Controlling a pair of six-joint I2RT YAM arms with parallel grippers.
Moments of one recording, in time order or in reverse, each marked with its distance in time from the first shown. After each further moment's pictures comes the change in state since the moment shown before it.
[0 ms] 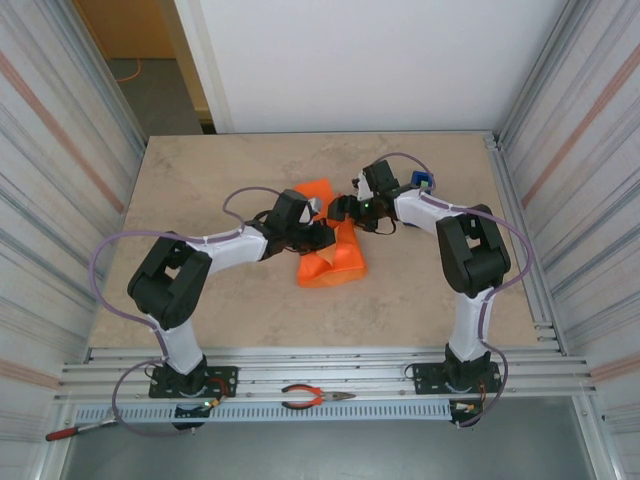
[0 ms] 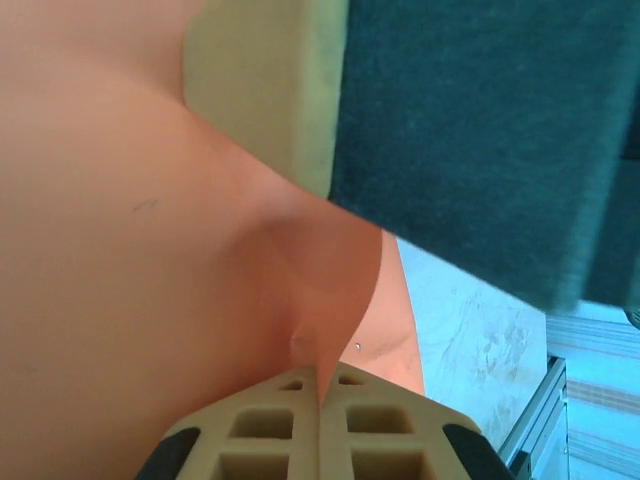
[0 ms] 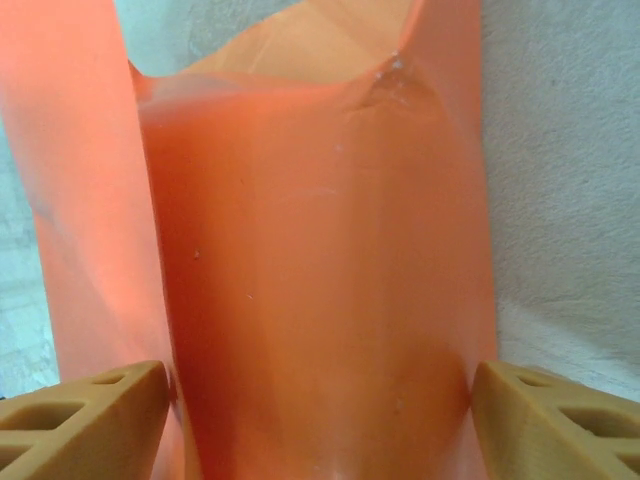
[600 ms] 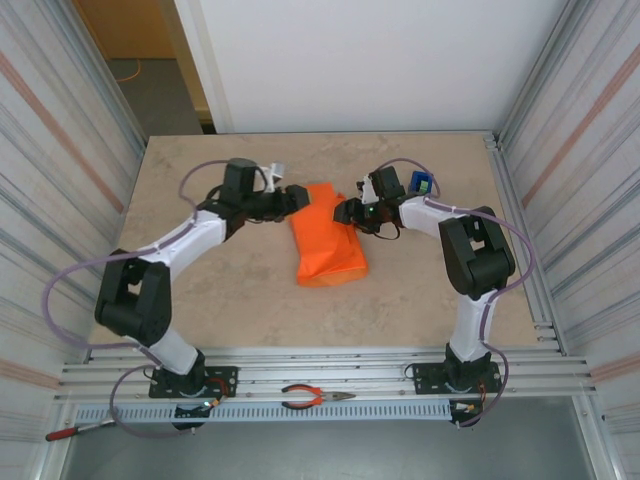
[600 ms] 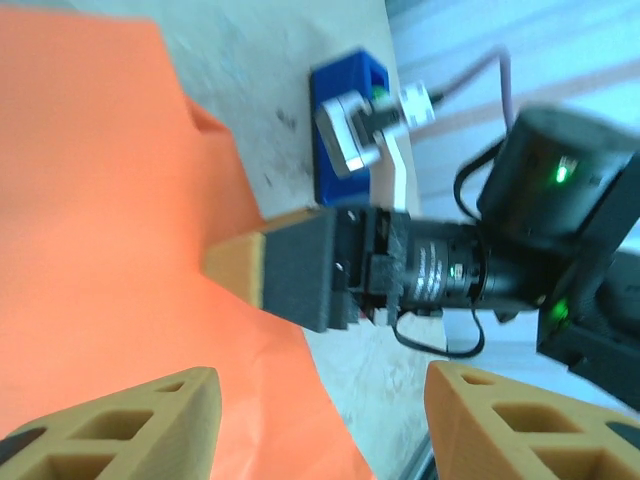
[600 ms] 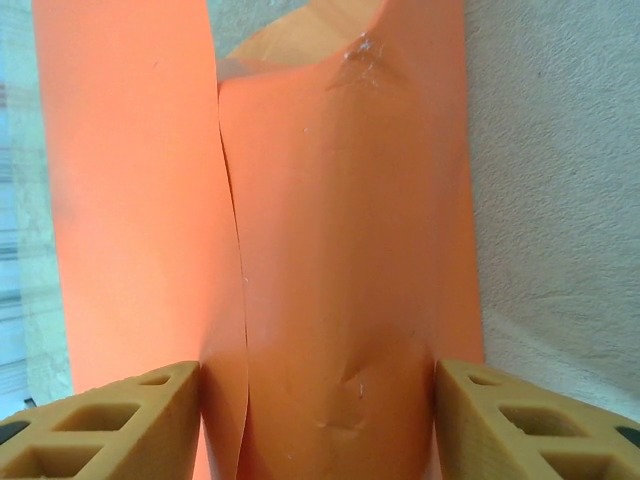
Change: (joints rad) left arm 0.275 -0.200 0.029 -0.076 0.216 0.064; right arm -0.015 -0.029 -0.107 0.145 -0.044 0.036
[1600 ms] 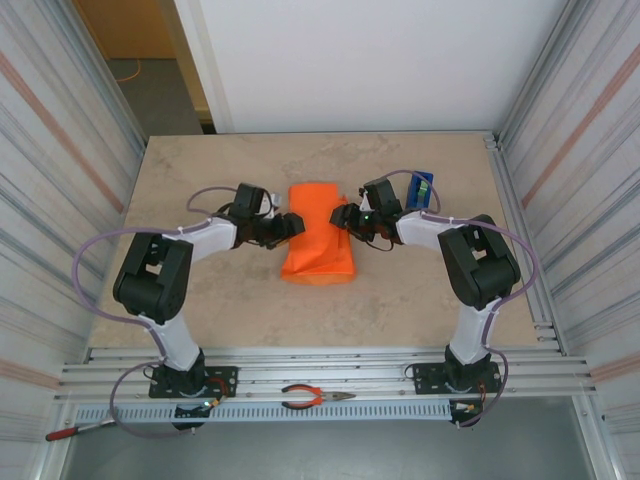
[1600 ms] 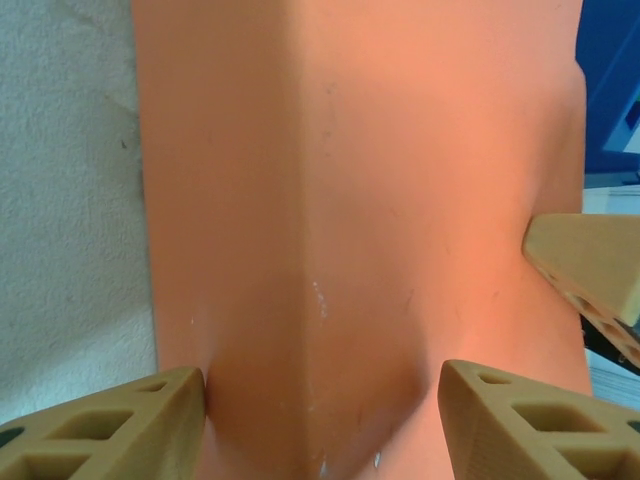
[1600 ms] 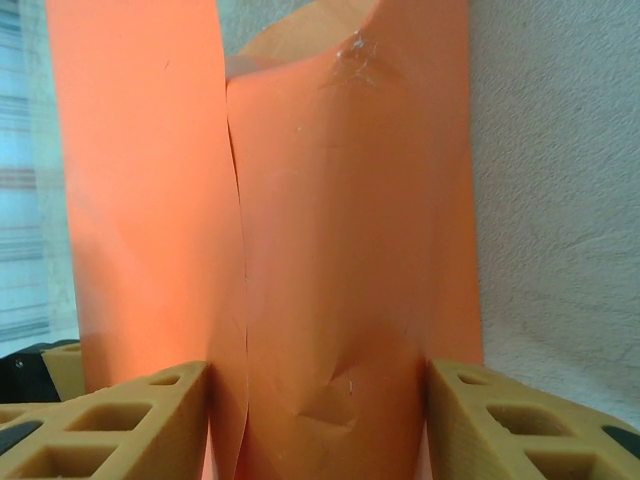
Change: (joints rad) left arm -0.018 0.180 -0.077 -0.053 -0.137 0.071; right arm 0.069 -0.072 -0.150 0.206 0.136 0.247
